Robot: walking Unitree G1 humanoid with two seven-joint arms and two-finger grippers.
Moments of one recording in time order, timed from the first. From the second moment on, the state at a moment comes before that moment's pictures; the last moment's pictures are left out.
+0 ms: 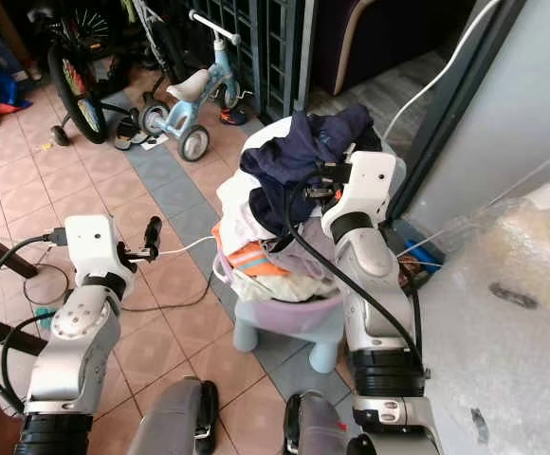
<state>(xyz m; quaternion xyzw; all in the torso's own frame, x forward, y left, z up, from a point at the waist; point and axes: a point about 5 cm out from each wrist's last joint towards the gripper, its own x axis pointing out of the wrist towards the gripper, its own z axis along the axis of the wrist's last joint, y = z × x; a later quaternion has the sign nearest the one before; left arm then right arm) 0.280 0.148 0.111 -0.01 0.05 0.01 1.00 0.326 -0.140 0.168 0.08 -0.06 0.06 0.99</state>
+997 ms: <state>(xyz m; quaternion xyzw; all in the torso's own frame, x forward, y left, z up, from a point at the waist) 0.277 0.149 0.111 -0.02 0.04 0.01 1.00 0.313 -0.165 0.152 0.00 -0.05 -0.01 1.00</state>
